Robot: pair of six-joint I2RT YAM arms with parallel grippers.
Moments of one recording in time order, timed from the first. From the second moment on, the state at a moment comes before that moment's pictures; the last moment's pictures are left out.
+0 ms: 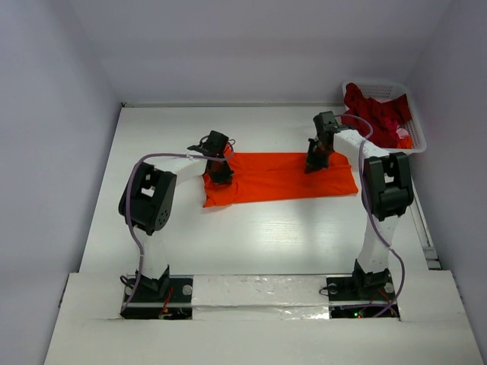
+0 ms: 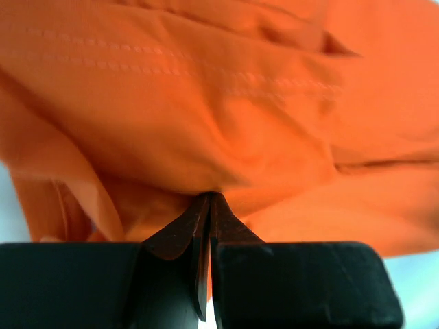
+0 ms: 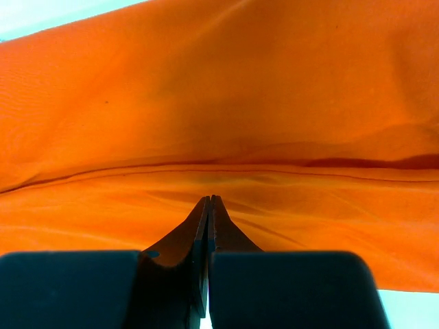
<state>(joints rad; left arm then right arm) -0.44 1.88 1.24 -0.43 0.02 -0.83 0.20 2.01 1.52 -0.72 -0.11 0.47</state>
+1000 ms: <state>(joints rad) -0.36 1.99 1.36 -0.47 0.05 -0.80 0.23 1.77 1.07 -0.48 -0.22 0.53</state>
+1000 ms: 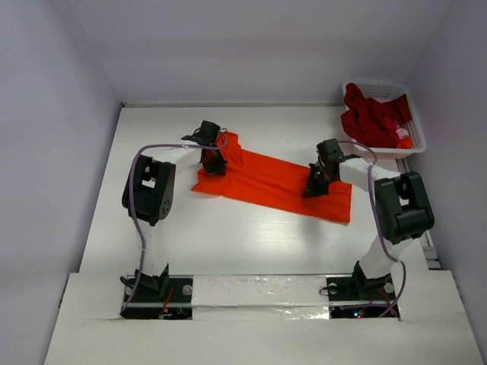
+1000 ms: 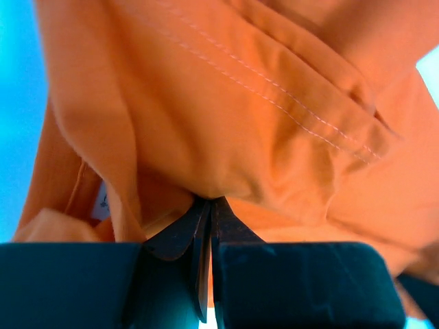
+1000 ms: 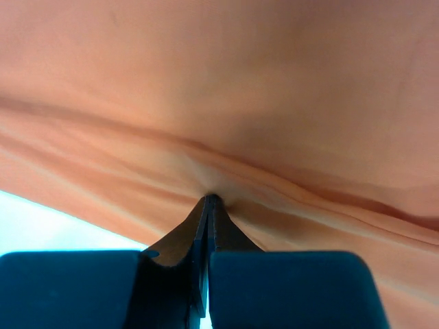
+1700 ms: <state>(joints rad) -0.32 2.09 1.50 -0.48 0.10 -0.73 0.62 1.58 0.83 -0.40 -0.19 0.68</state>
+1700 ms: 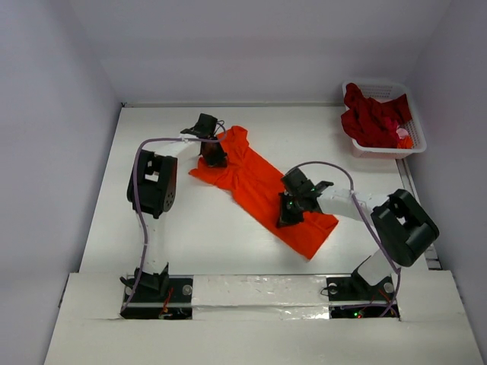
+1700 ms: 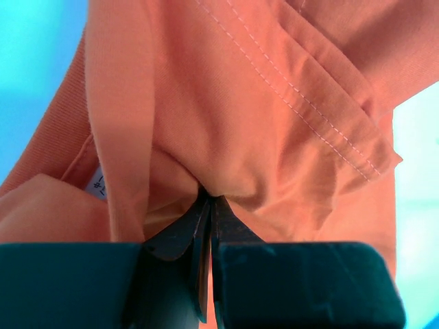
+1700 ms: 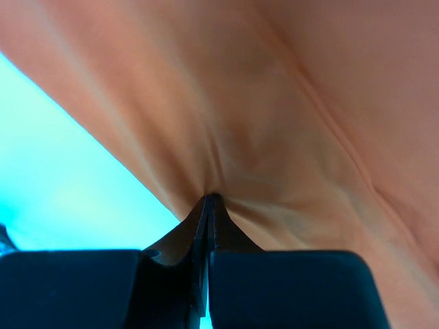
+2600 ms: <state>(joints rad) -0.33 2.29 1.80 -0.54 0.23 -0.66 1.18 1.77 0.99 -0.25 -0.12 1.00</state>
